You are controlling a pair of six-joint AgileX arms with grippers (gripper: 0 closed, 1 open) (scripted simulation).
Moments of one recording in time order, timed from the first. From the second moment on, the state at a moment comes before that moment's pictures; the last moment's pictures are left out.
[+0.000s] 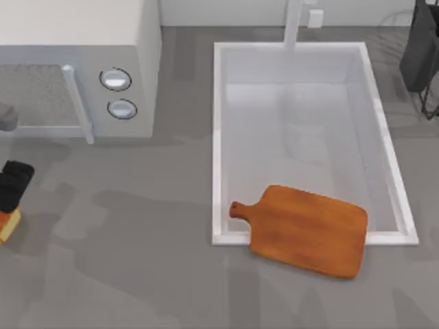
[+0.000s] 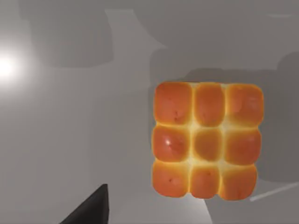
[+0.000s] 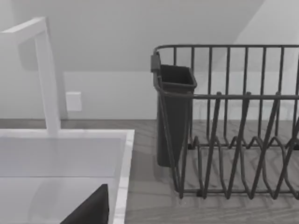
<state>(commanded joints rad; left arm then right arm) 0.09 1.60 1.07 -0.87 0.00 0.41 0.00 0.00 0.00 0.00 0.00 0.00</state>
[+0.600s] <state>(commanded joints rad) 0.11 1.79 1.20 -0.98 0.00 0.45 0.00 0.00 0.00 0.00 0.00 0.00</state>
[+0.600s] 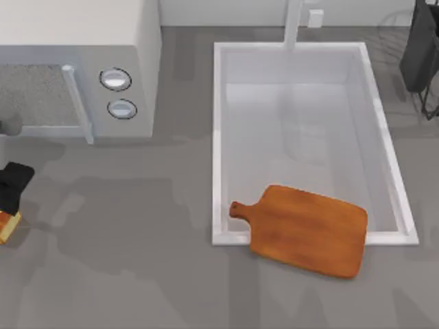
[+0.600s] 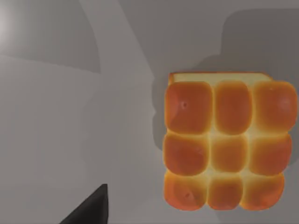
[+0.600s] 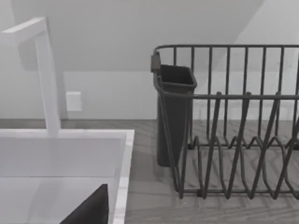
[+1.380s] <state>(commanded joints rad) 0.11 1.92 1.06 -0.71 0.00 0.45 0.00 0.00 0.00 0.00 0.00 0.00</state>
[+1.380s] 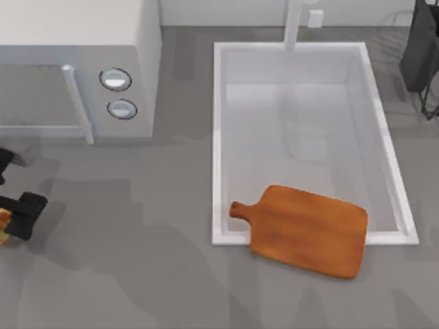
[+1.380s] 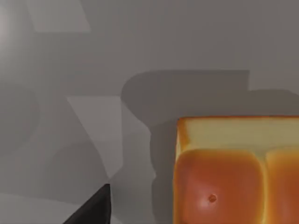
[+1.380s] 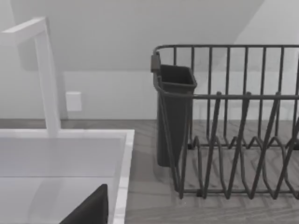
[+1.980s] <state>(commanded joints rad) 0.11 1.92 1.06 -0.71 0.00 0.45 0.00 0.00 0.00 0.00 0.00 0.00</state>
